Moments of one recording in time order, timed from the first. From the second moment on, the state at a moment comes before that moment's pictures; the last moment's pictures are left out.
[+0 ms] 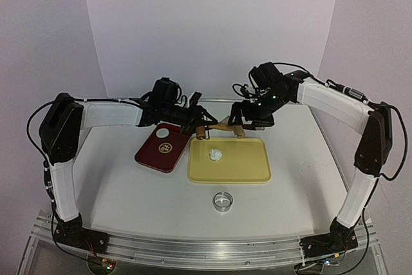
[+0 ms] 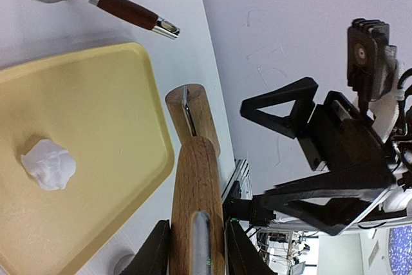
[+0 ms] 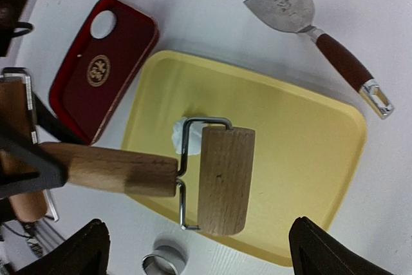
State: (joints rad) left arm -0.69 1.96 1.45 0.05 0.75 -0.94; right arm 0.61 1.82 1.69 -0.88 -0.15 0.38
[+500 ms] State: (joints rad) left arm -0.65 1.88 1.35 0.33 0.92 -0.99; right arm 0.39 1.76 1.55 -0.68 -0.85 0.44
